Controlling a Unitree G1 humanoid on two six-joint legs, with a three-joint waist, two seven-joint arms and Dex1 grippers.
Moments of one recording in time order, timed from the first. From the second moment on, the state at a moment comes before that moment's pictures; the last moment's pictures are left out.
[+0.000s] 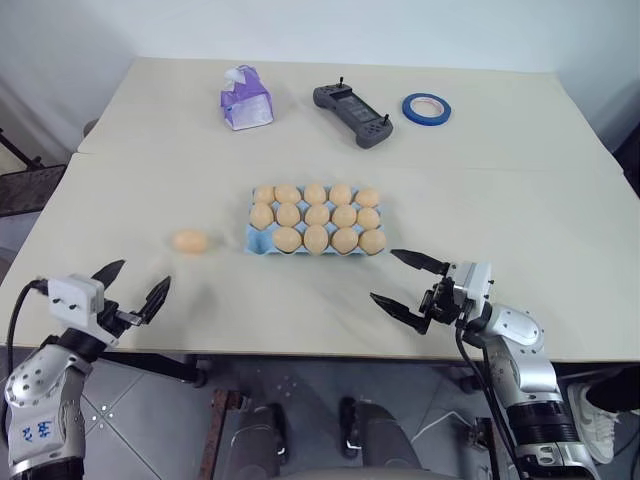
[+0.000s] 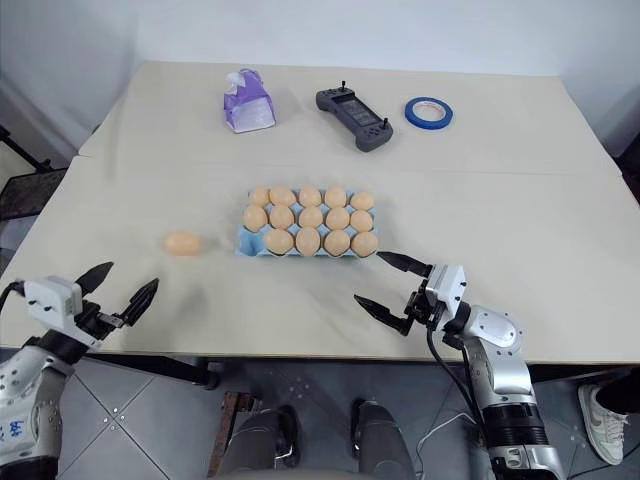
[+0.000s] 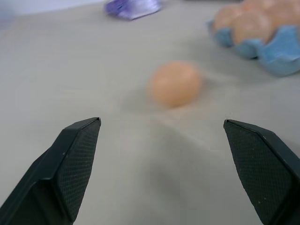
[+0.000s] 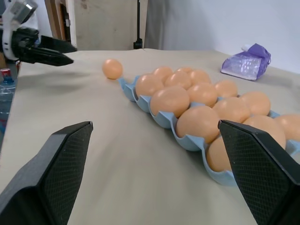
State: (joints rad) left arm 0.11 0.46 0.52 0.01 -0.36 -0.01 -0.56; right arm -0.21 -0.39 -0.05 0.12 0.43 -0.24 1.11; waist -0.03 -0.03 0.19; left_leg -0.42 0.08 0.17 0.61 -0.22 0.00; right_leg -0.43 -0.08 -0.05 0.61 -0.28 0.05
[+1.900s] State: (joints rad) left arm -0.57 0.42 0.06 0.32 -0.27 0.08 -0.71; right arm -0.23 -0.36 -0.04 0.13 0.42 -0.24 1.05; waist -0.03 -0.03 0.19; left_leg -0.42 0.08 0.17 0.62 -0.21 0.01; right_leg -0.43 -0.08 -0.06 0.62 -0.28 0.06
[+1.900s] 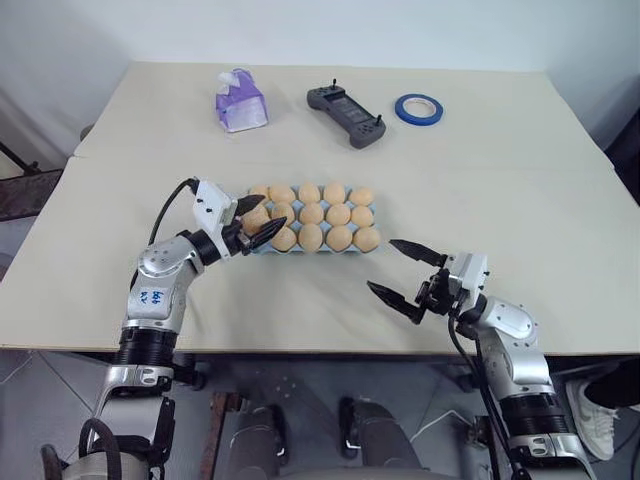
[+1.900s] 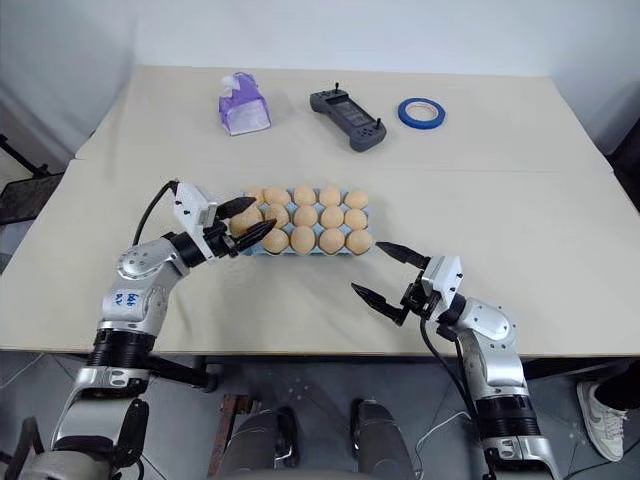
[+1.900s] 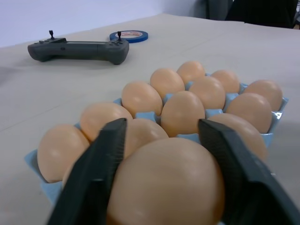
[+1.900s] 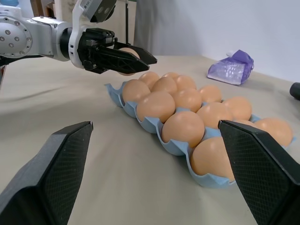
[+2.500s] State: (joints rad) left arm -0.18 0.72 0.24 0.11 -0.34 0.08 -0.92; right arm -0.24 -0.43 -0.06 0.15 0.42 -0.23 1.07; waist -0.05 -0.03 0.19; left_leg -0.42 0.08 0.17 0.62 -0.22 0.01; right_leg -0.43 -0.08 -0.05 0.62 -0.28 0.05
